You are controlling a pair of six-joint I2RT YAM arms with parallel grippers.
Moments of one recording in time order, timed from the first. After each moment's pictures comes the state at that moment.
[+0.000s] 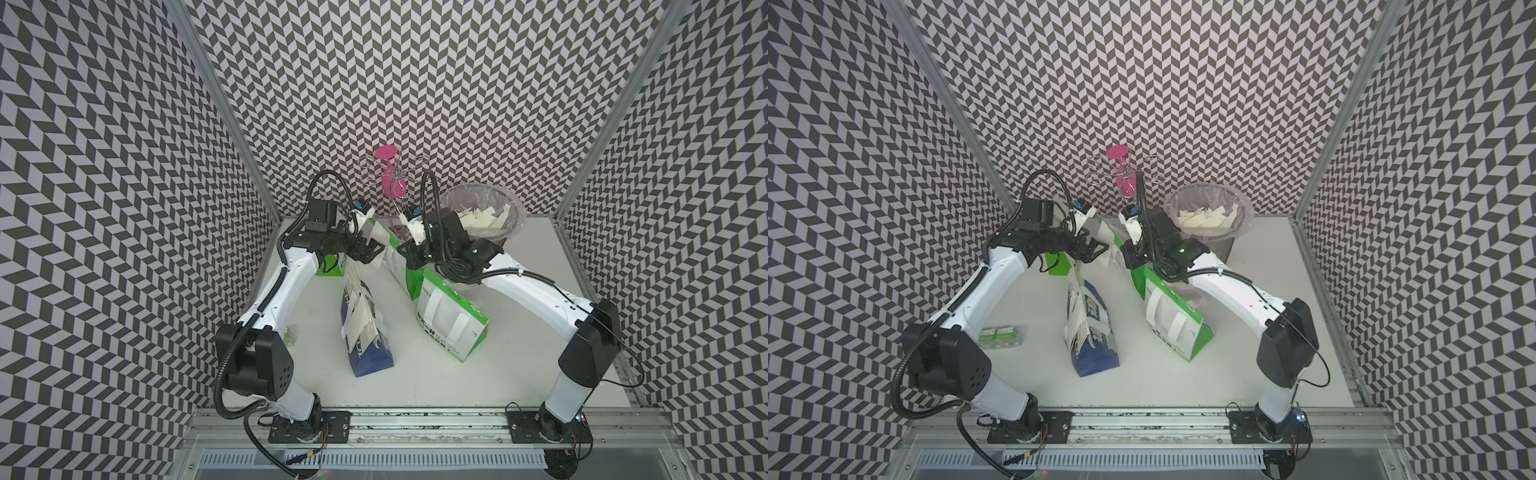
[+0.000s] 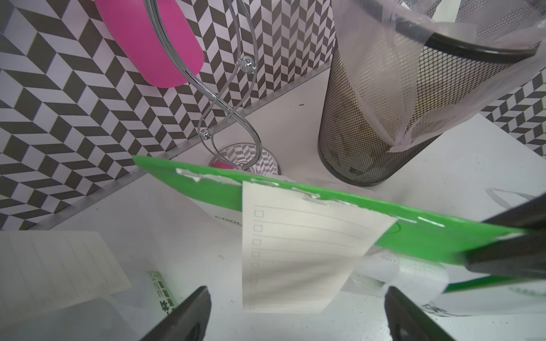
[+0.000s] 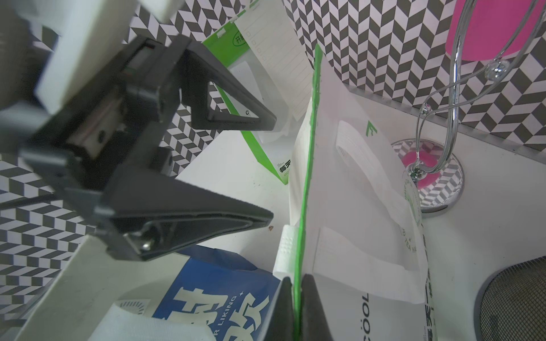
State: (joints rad) left arm -0.15 1.59 1.49 -0.63 0.54 0.33; right arm 0.72 1.76 1.65 -0.44 -0.18 0.19
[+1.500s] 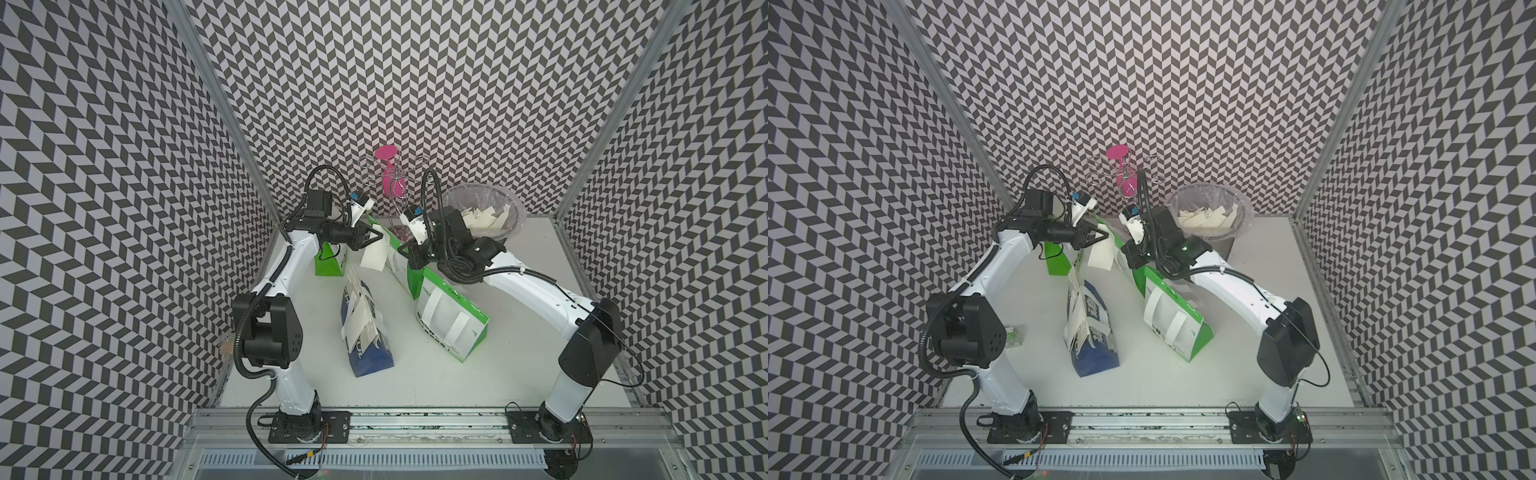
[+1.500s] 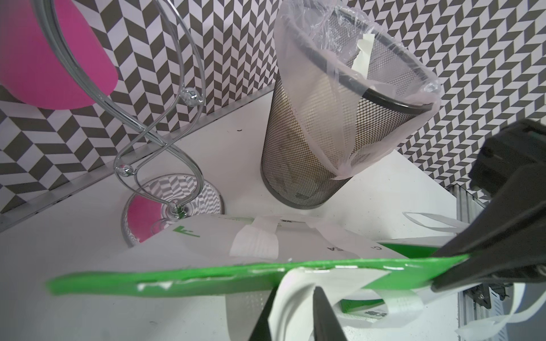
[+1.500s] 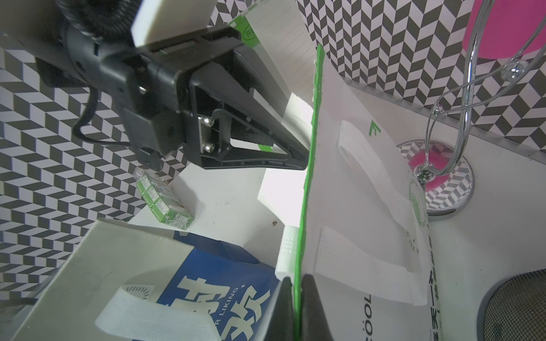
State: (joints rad) left arm -0.10 1.79 1.66 -0.68 0.93 0.35; right arm 0.70 1.76 1.65 -0.45 -0.25 0.15
